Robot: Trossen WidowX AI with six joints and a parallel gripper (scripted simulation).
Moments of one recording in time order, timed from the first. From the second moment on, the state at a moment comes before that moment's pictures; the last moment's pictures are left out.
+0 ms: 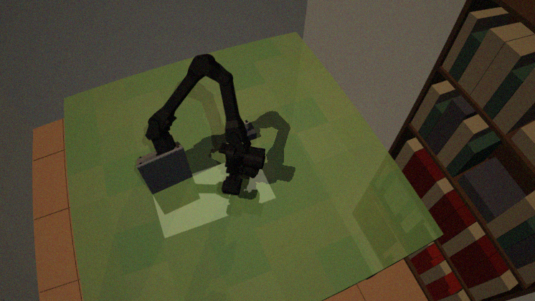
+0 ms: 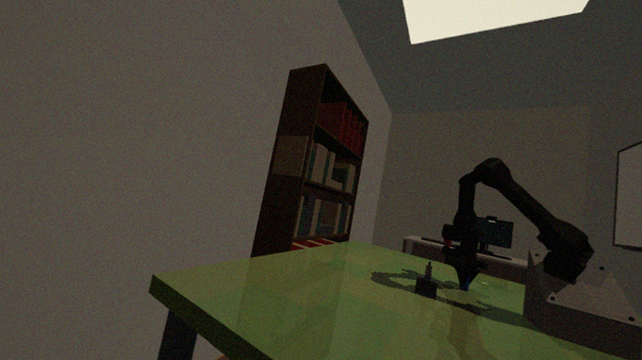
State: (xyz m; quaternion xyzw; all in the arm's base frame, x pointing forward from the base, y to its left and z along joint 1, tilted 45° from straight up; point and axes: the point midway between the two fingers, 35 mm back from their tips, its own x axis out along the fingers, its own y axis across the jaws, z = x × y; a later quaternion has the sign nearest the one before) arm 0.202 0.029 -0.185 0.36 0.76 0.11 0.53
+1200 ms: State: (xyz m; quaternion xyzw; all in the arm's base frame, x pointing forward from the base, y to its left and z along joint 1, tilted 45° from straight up) arm 0.236 -0.001 -0.125 0.36 0.77 0.11 0.53
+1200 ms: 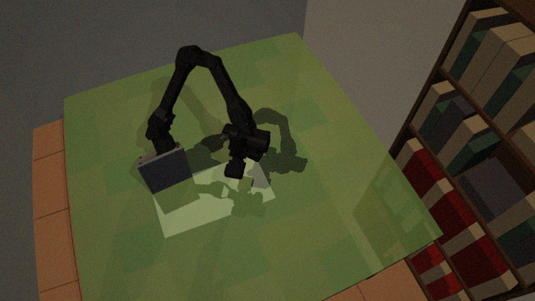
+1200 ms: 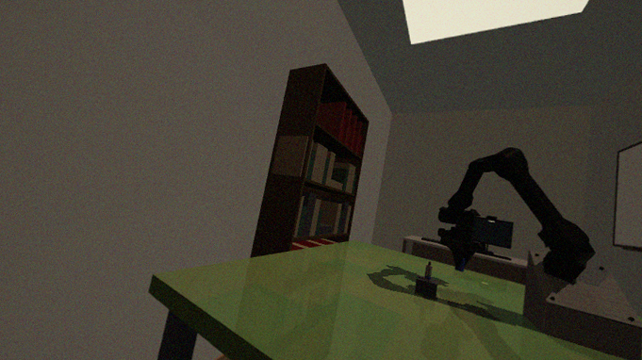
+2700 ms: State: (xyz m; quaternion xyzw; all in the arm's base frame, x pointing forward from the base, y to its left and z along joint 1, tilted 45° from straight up) arm 0.317 0.118 0.026 0.36 0.76 0.12 0.53
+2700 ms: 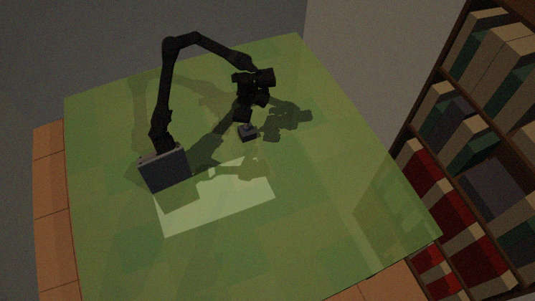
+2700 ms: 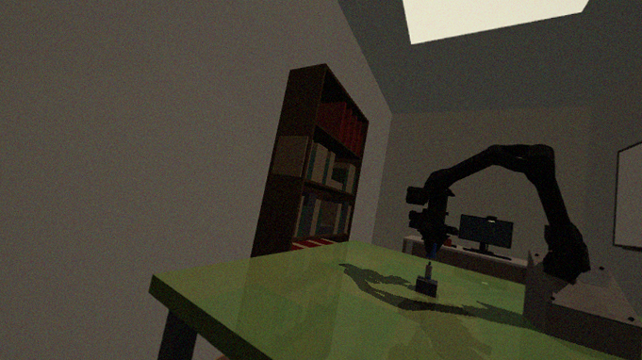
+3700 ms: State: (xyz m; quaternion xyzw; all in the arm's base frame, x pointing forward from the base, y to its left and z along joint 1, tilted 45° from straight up) arm 0.311 0.147 -0.001 0.36 0.76 0.12 0.53
